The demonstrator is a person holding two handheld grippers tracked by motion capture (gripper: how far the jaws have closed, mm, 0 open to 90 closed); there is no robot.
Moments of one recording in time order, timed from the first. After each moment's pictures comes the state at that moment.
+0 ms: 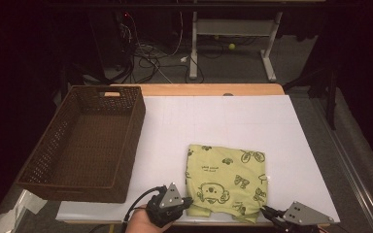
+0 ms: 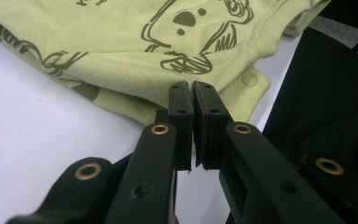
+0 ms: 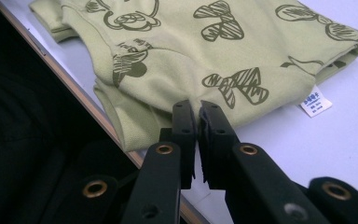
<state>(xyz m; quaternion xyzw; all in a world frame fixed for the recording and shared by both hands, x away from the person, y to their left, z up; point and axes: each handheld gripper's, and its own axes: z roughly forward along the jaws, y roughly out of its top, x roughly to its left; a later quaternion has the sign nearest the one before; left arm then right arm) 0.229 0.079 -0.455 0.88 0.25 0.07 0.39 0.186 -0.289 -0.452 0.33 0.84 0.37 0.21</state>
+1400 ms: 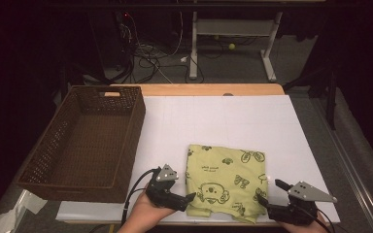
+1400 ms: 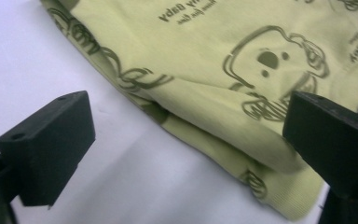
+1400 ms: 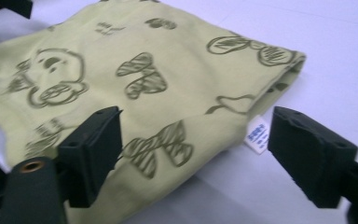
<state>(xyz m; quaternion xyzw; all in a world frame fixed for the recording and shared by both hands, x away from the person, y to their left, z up) 0.281 0.086 -0.459 0.84 0.35 0.04 0.41 0.230 -0.298 -0.452 0.42 0.77 0.43 0.22</state>
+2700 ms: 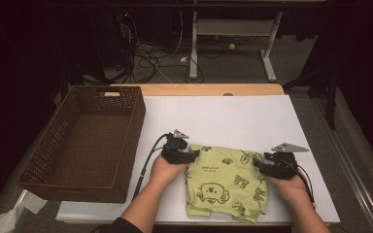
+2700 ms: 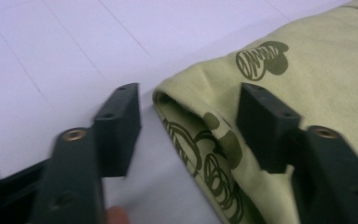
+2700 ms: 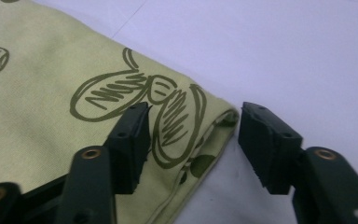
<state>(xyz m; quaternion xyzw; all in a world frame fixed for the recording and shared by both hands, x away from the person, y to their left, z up) 0.399 0.056 -0.472 0.82 0.42 0.06 0.39 0.350 -0.295 -0.468 0.49 0.77 0.35 0.20</state>
